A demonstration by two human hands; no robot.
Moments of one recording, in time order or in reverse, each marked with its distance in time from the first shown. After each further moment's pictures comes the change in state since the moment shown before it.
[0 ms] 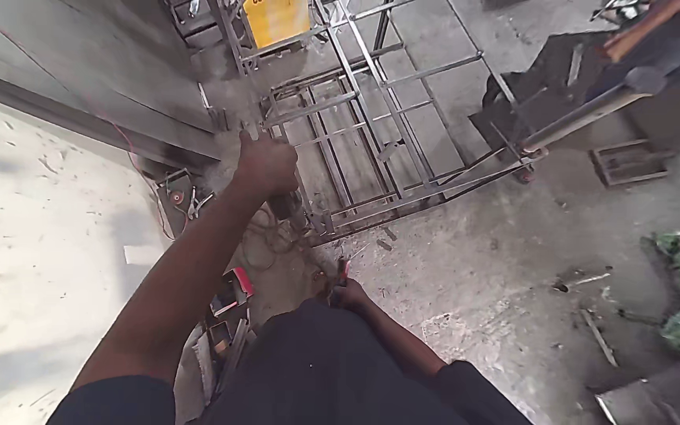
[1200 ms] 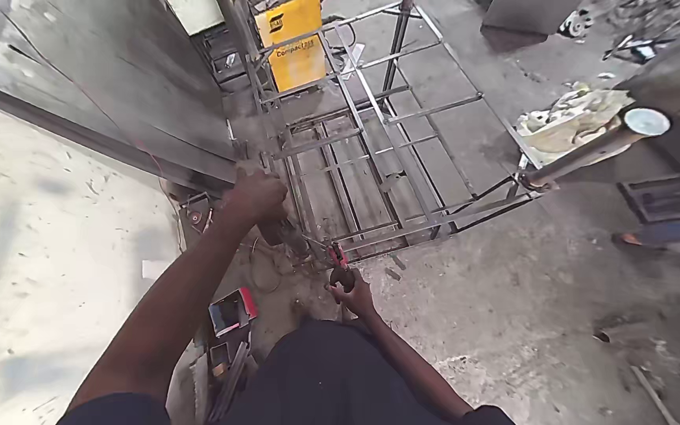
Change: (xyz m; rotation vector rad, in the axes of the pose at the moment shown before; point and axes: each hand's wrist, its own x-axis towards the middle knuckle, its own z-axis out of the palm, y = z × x) left_hand 0.006 -0.002 -0.003 0.017 -0.054 -0.014; right_hand -0.017 -0.070 -0.070 0.021 0.393 -0.482
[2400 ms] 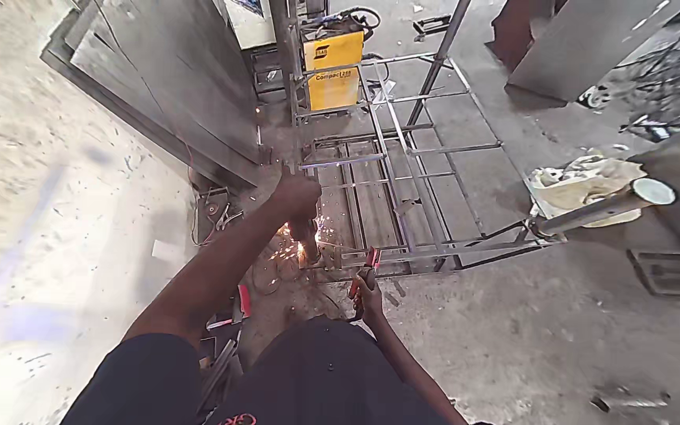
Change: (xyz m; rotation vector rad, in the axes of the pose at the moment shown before) left_hand -0.012 0.005 0.003 -0.031 0.109 0.030; right_hand 0.018 0.006 0.000 0.674 0.093 0.360
